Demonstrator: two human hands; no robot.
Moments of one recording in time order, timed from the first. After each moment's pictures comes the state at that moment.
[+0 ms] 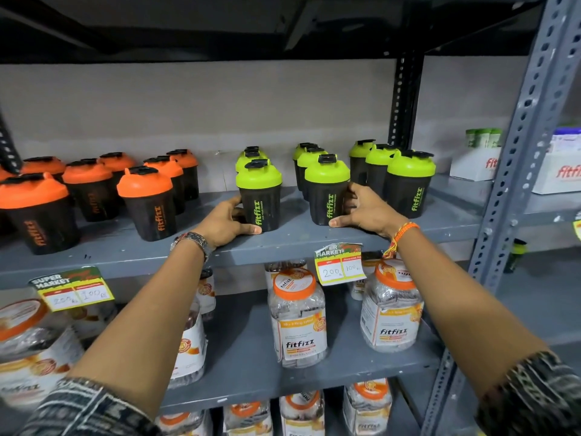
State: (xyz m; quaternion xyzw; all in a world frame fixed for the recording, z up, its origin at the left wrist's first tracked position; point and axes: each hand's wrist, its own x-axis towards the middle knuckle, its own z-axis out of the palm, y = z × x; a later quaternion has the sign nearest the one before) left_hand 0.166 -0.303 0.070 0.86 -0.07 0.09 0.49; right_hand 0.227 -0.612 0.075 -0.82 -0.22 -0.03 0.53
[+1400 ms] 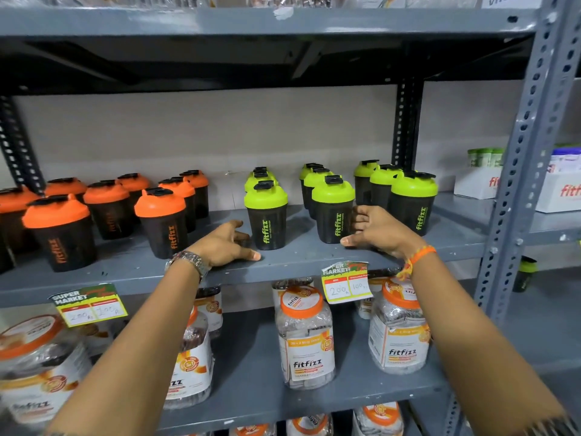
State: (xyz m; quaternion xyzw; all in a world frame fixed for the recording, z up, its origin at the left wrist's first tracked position) left_hand 0.137 -0.292 0.084 0.90 0.00 0.02 0.44; right_hand 0.201 -0.617 0.083 -0.81 -0.16 0.00 0.57
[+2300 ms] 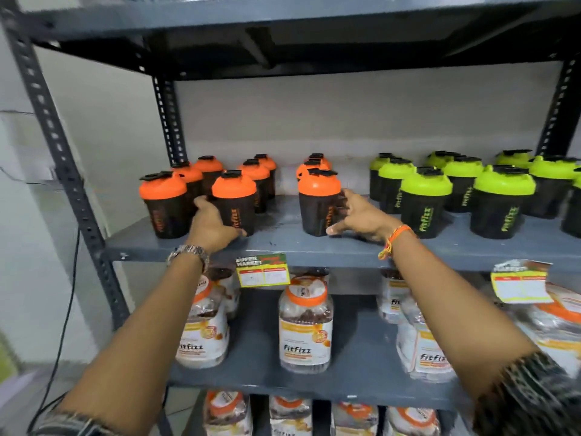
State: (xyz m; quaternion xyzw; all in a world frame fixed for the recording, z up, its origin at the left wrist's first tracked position) left_hand 0.032 -0.015 0.079 0.87 0.20 0.28 0.34; right_hand 0.165 -0.297 0.088 -0.78 -0.31 0.07 0.54
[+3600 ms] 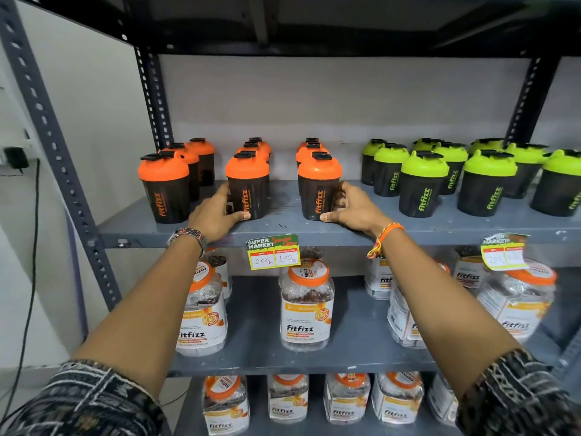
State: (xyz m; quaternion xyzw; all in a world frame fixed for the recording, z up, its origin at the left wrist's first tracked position) left_hand 0.032 0.023 0.065 0.94 0.06 0.21 0.27; right_hand 0.129 -0.268 0.073 -0.83 -0.23 -0.02 0.50
